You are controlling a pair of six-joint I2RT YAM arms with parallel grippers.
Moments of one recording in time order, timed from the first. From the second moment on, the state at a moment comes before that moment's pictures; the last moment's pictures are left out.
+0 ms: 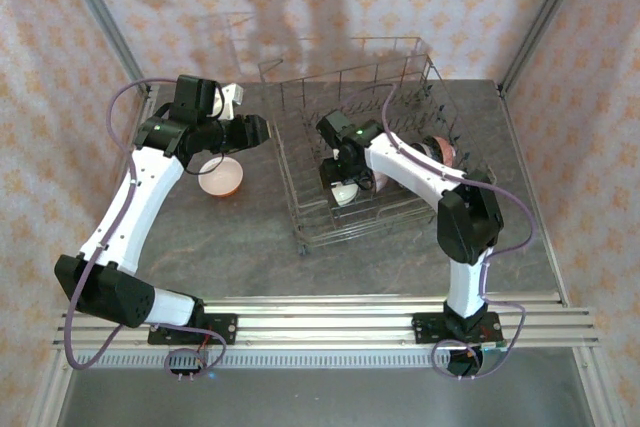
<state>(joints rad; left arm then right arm) -0.19 1.39 1.49 -0.89 0.40 -0.49 0.68 1.90 1.62 -1.00 0.06 0.40</state>
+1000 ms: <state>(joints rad) -0.19 1.34 1.46 -0.89 0.39 -0.50 0.70 1.89 1.66 -1.05 0.17 0.41</state>
